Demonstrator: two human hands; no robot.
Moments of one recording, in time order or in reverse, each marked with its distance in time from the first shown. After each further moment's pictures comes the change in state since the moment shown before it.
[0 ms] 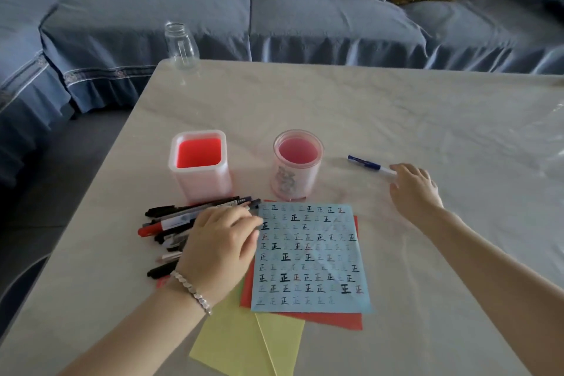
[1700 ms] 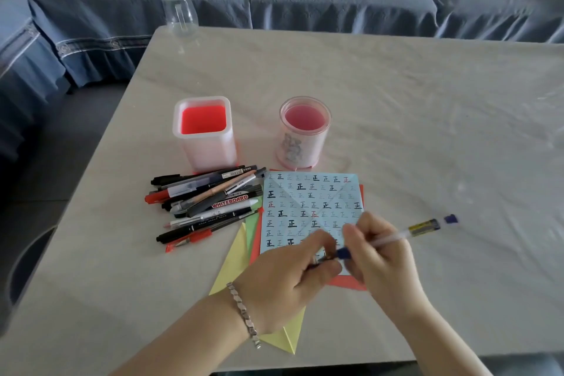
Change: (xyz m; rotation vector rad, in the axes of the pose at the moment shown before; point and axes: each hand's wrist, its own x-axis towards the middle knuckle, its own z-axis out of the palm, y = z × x) left_hand -0.028 0.072 -0.007 -0.684 -0.507 -0.054; right_hand -0.179 -0.101 -0.017 1.331 -0.136 0.041
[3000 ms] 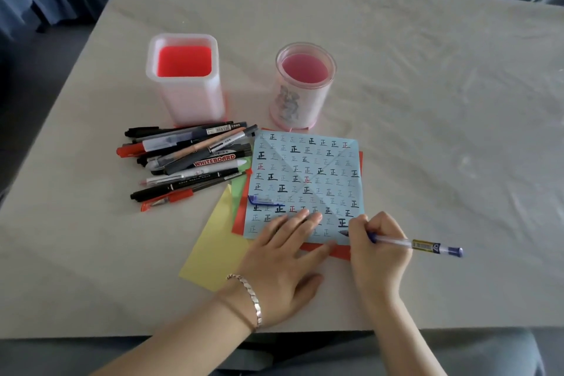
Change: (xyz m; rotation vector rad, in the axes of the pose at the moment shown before) left_hand -0.017 -0.046 0.069 0.594 0.057 0.137; right_hand -0.003 0.076 -0.017 -0.373 0.491 -0.108
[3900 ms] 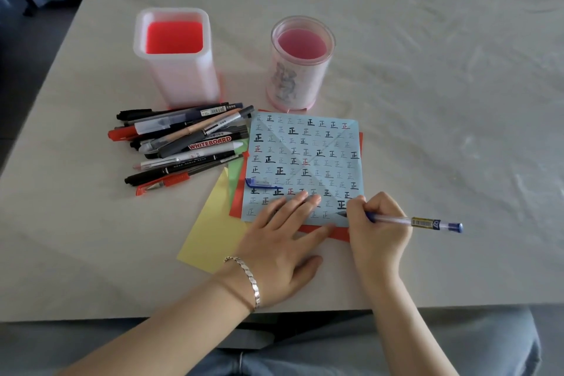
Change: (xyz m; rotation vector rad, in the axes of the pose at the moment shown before) left_hand 0.002 -0.001 0.000 -0.015 0.009 0.000; right_hand 0.004 0.006 0.002 -0.056 0.012 -0.036
